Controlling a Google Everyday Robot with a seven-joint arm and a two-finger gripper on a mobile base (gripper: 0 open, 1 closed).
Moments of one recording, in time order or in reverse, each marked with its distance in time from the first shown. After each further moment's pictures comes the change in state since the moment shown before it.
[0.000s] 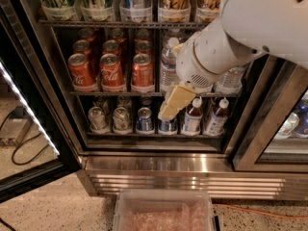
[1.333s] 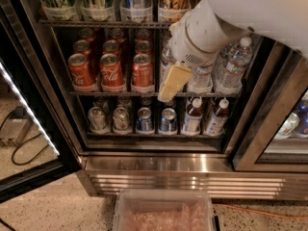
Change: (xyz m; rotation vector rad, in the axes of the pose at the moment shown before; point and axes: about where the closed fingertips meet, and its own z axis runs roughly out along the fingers) arm -0.012 -0.046 -0.008 0.099 0.053 -0.062
